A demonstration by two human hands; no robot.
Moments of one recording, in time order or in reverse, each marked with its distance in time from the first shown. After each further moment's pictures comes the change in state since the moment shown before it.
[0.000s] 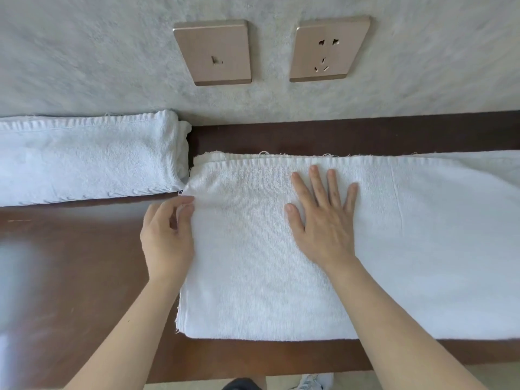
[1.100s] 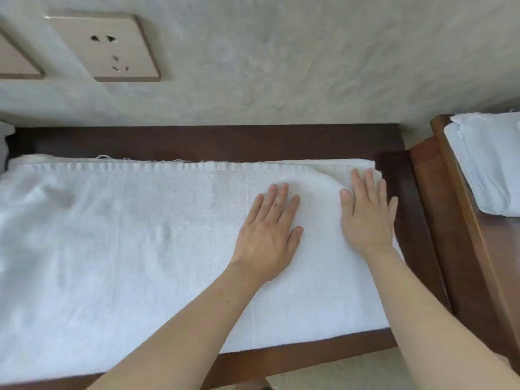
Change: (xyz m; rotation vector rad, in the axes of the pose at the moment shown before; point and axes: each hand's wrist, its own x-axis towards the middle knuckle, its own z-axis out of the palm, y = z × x) left_hand -0.154 0.232 0.264 0.402 -0.585 0.780; right_hand -0.024 0.337 -0.067 0.071 0.021 0.440
